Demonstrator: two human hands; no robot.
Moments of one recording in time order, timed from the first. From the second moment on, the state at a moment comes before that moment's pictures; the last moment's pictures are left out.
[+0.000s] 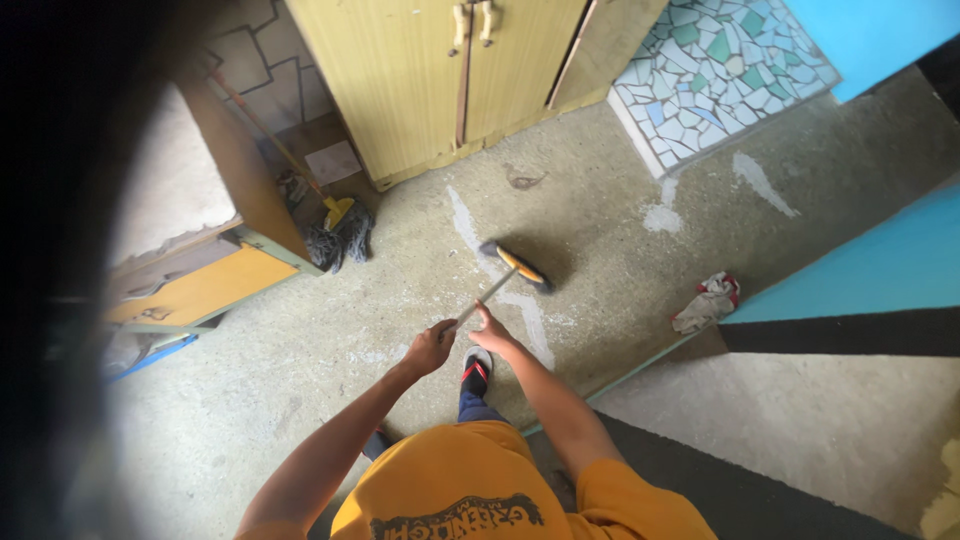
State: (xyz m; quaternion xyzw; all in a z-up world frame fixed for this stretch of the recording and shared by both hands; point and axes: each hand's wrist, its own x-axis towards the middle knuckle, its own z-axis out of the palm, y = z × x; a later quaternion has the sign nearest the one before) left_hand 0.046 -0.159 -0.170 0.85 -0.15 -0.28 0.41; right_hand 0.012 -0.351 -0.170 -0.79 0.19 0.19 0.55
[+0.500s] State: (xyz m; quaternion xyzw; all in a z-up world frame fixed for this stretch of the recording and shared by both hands) left_hand 0.002 -0.027 -0.136 0.87 -0.21 -0.36 0.25; right_hand -0.003 -0.250 -0.153 -0.92 0.03 0.24 0.31
